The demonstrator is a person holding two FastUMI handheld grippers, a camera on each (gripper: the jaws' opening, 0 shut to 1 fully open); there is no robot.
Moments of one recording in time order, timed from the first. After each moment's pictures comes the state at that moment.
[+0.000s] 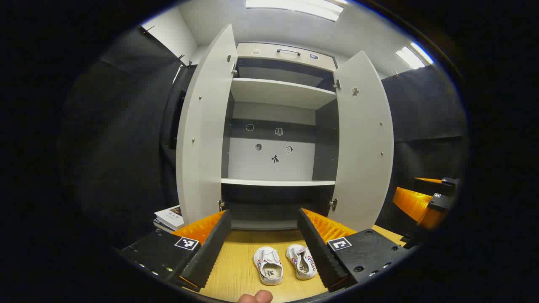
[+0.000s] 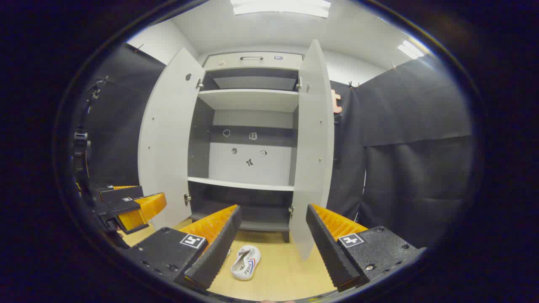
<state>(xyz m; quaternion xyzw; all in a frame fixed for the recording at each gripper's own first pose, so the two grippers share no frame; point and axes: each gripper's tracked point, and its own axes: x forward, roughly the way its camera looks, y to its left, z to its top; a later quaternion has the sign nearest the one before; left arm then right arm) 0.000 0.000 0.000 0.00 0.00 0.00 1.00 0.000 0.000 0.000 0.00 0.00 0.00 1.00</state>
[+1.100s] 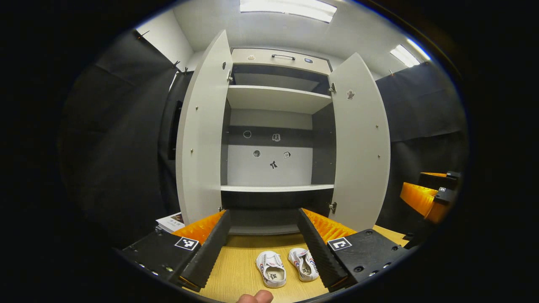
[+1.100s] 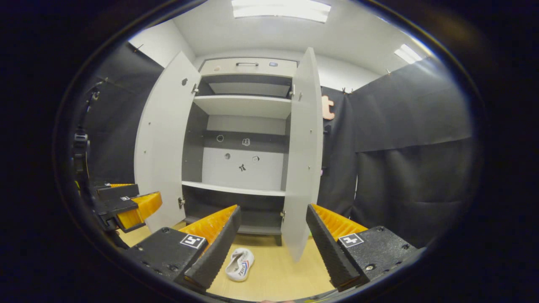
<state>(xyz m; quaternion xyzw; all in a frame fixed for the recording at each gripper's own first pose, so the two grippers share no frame) -0.002 0.000 0.011 0.01 -0.02 -0.01 1.00 -0.013 -0.005 0.012 -0.01 -0.02 -0.03 1.00</state>
